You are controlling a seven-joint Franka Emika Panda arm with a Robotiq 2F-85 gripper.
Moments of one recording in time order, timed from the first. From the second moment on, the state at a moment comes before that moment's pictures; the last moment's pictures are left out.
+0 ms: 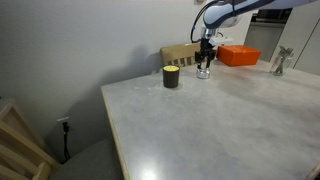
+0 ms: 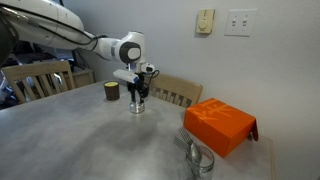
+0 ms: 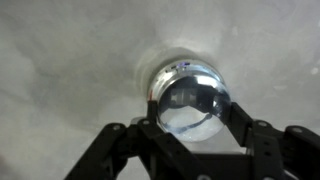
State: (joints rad) arm 0.05 1.23 0.02 -0.70 0.00 1.93 0.07
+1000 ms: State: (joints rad) arm 0.11 1.17 0.02 -0.72 -0.01 1.93 0.14
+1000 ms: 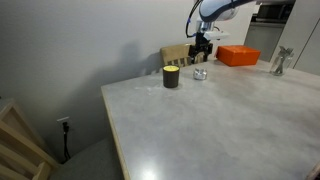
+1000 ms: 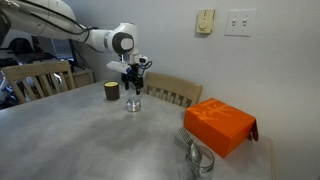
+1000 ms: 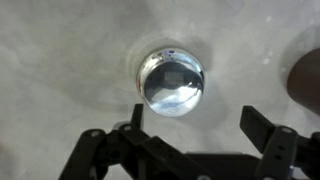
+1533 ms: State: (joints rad) arm 0.18 0.88 -0.02 -0.97 -0.09 1.91 0.23
